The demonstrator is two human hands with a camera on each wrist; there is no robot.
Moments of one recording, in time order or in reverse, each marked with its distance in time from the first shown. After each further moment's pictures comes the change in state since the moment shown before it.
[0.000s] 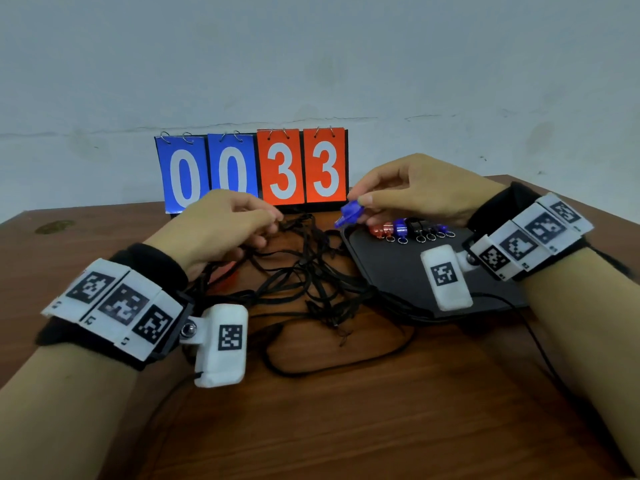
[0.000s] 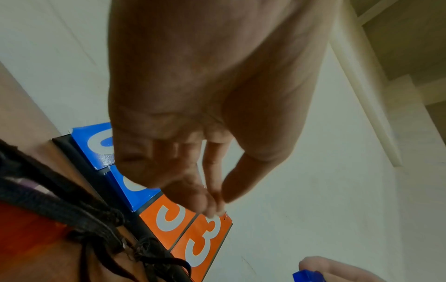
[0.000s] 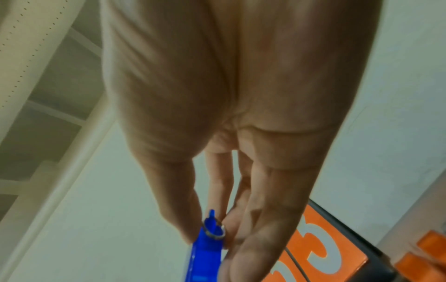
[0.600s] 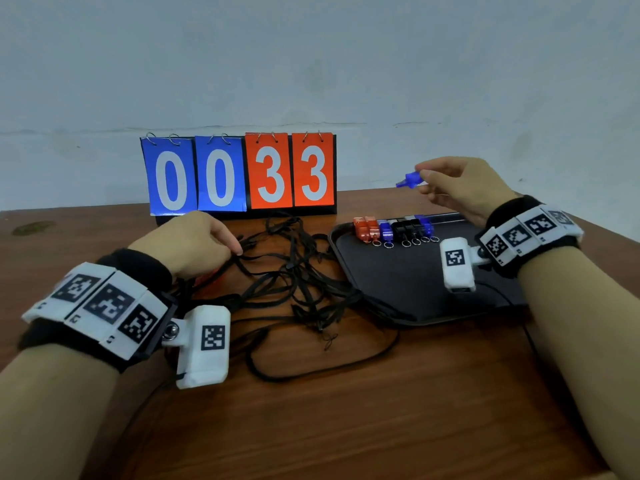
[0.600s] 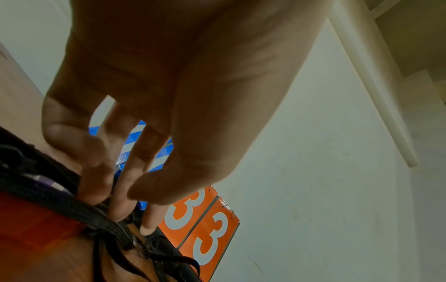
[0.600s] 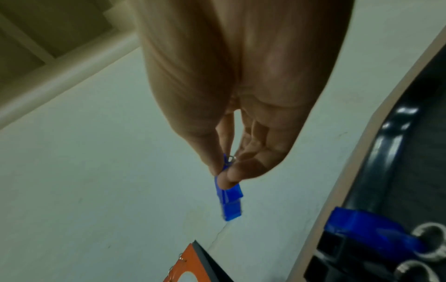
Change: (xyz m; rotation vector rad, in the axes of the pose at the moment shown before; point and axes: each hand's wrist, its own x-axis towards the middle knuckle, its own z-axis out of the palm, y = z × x) left_hand 0.004 -0.011 -0.012 0.535 -0.061 -0.127; right_hand 0.001 0.074 -0.077 0.158 0.607 0.049
